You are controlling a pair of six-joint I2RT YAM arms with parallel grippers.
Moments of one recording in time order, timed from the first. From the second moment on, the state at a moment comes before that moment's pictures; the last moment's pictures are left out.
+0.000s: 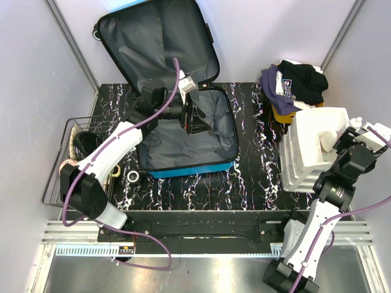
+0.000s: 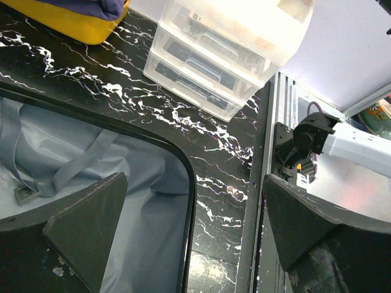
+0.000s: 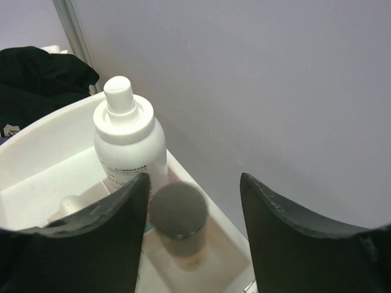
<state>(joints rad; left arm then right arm) -0.47 1.52 1.38 -0.17 0.92 -0.15 -0.58 0.61 0.78 -0.18 0.17 -0.03</state>
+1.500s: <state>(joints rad) 0.00 1.54 1.55 -0.96 0.72 0.14 -0.08 1.19 1.46 -0.62 -0.37 0.03</state>
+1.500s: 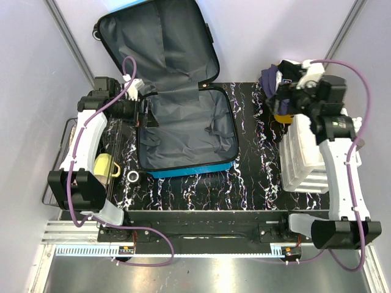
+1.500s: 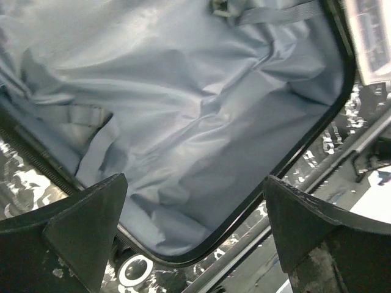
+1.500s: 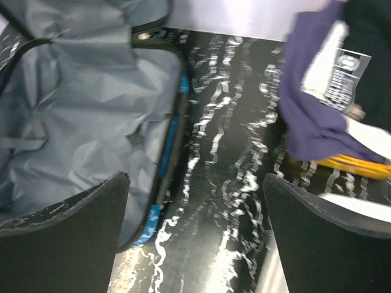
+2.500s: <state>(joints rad) -0.22 1.24 1.17 -0.75 0.19 0.14 0.27 0.96 0.94 -0.36 -0.12 -0.03</state>
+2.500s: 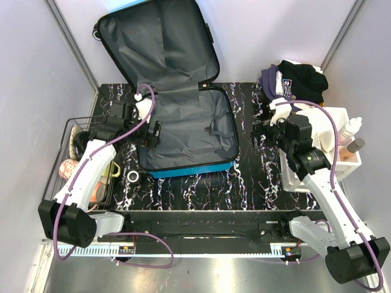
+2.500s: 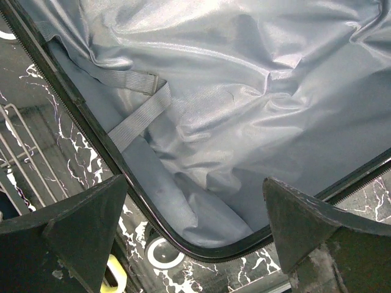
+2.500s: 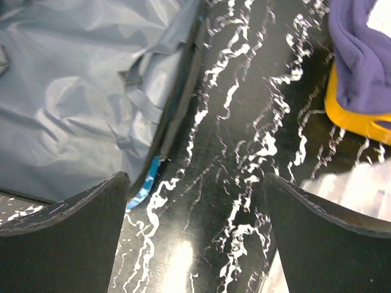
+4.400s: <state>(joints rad) -0.23 1.25 1.17 -0.70 0.19 0.13 0.09 1.11 0.84 -0.85 -0.07 -0.61</state>
